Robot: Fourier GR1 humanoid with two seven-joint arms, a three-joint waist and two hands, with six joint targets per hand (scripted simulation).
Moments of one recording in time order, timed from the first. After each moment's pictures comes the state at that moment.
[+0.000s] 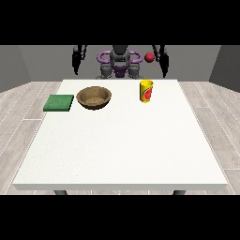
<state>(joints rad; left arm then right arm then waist) 0.05 0.11 0.00 -1.55 -0.01 0.00 -0.01 0.01 -0.10 0.00 -1.54 0.03 -0.01 -0.01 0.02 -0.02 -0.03</state>
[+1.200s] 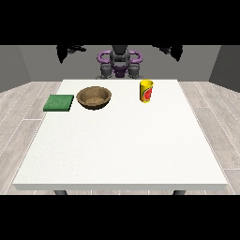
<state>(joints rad) -0.09 0.19 0.23 -1.60 0.22 -0.14 -0.08 -0.01 -0.21 -0.20 -1.63 -0.21 0.20 -0.04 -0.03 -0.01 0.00</state>
